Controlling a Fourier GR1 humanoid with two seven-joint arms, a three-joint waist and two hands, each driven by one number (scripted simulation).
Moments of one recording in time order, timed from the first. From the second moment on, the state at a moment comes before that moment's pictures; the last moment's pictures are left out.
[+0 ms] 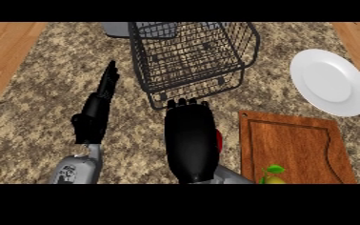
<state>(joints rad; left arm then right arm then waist) -0.16 0.02 -0.08 -1.55 -0.17 0.14 0.05 -0.57 -0.01 0.78 -1.71 1.17 0.45 1.01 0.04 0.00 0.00</state>
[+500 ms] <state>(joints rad) -0.16 0.01 -0.08 -1.55 -0.18 0.16 0.05 -0.90 -0.02 0.60 -1.76 0.94 0.50 1.10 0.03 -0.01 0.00</state>
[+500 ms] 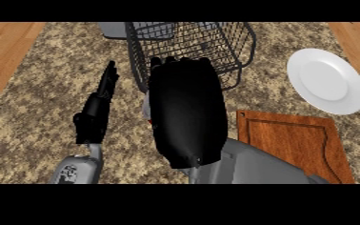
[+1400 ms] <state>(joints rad) -0.18 0.02 -0.07 -1.53 -0.17 0.16 0.04 -1.31 -0.01 0.37 -1.24 0.81 0.34 1.07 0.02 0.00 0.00</state>
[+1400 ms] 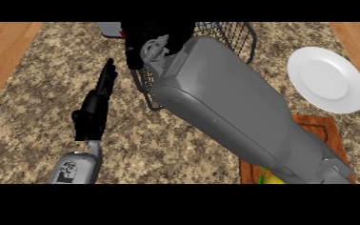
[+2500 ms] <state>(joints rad) -0.16 0.03 -0.07 -1.54 -0.16 0.16 0.05 -1.23 -0.01 0.13 -0.98 0.78 -0.10 0.91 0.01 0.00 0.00</state>
